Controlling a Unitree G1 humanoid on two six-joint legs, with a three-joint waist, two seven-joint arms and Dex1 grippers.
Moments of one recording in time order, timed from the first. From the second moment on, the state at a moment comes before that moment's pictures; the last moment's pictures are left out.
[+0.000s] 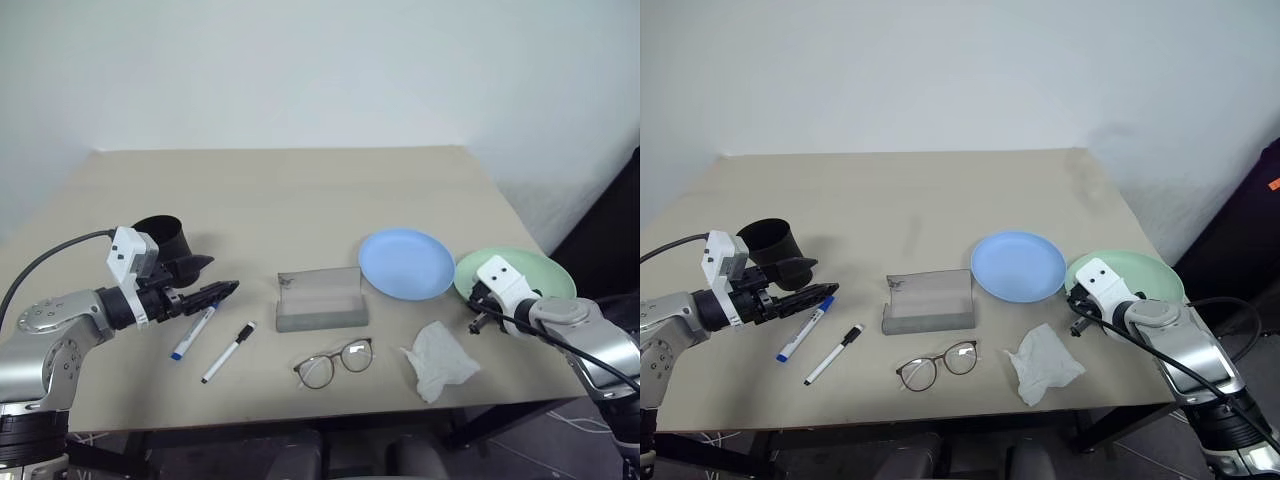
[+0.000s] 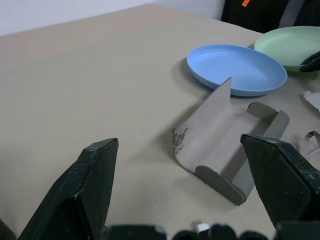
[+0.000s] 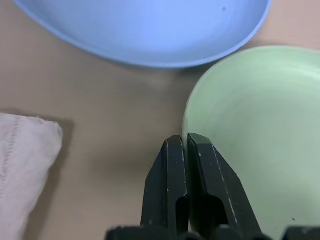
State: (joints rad) left arm -0.09 0.83 0.33 -0.10 -0.60 0.55 -1.00; right arm -0.27 -0.78 0.15 -0.23 0.13 0.92 0.57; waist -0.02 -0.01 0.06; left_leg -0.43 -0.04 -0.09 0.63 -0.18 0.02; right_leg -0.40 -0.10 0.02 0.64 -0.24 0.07
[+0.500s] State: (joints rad) left arm -0.10 0.83 0.33 -0.09 -0.60 0.55 -0.99; right arm -0.46 -0.64 0.11 -0.05 0.06 0.64 0.51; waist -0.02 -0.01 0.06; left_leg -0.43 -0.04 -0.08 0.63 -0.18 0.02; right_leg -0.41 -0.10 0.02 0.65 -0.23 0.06
